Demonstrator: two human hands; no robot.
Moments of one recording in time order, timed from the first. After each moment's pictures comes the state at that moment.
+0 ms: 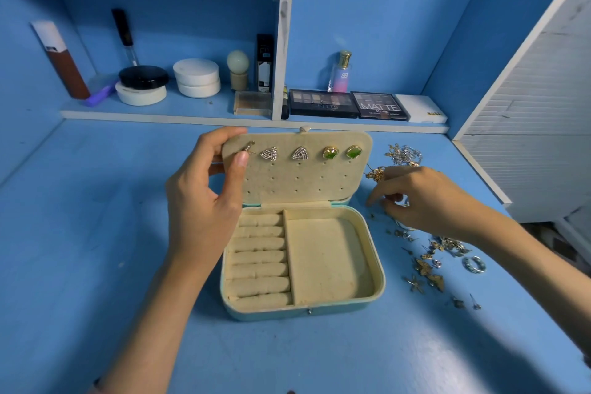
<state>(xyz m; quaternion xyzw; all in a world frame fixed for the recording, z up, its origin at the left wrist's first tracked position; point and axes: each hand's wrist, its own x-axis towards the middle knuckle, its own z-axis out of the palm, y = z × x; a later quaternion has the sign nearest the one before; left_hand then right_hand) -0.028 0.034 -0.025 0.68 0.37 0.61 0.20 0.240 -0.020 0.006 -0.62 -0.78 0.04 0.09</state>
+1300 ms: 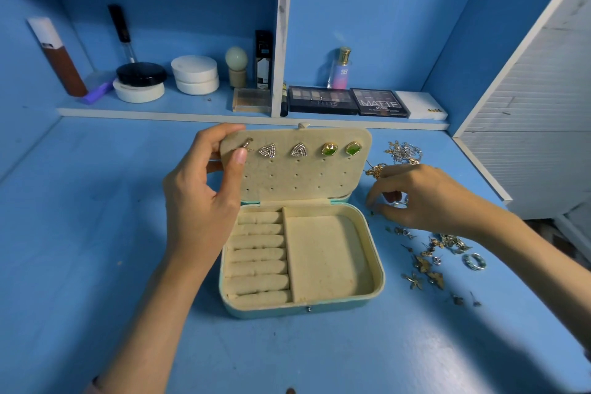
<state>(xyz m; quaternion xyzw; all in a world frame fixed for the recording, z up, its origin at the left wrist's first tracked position) -0.028 0.035 -0.026 0.68 0.37 0.61 0.19 0.246 -0.019 0.004 -0.59 -0.80 0.04 0.09</state>
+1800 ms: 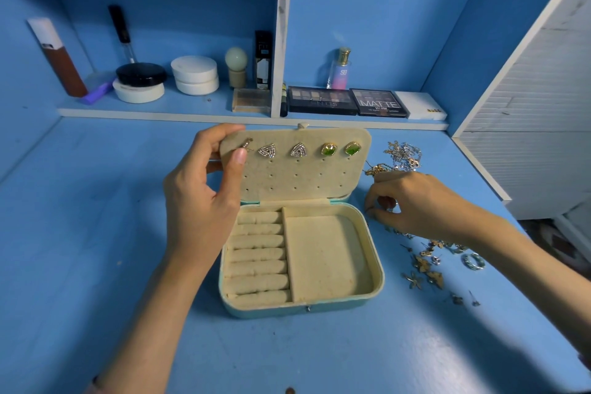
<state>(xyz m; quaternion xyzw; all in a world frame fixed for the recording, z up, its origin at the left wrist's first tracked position) -0.028 0.035 -0.025 0.68 0.37 0.61 0.19 0.240 -0.018 -0.003 -0.59 -0.80 0.04 0.06</state>
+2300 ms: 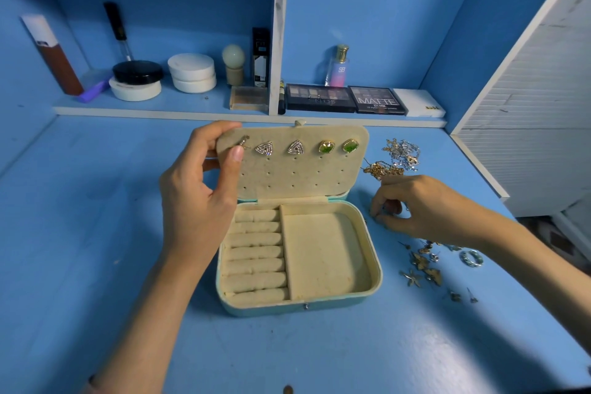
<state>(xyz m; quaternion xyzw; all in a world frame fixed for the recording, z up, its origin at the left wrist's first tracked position) -0.029 0.035 -0.026 0.68 0.36 0.61 0.19 0.248 -0.031 -0.002 -0.59 -0.80 0.09 0.08</state>
